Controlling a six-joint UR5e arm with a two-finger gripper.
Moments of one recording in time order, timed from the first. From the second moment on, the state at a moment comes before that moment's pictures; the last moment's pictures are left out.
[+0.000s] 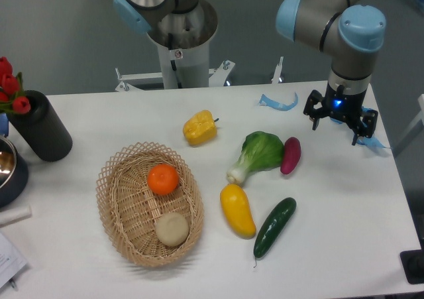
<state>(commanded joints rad) 2.87 -1.86 -1.72 -0.96 1.50 1.42</state>
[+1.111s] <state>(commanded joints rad) 2.81 -1.60 -2.01 -0.97 1.37 1.41</state>
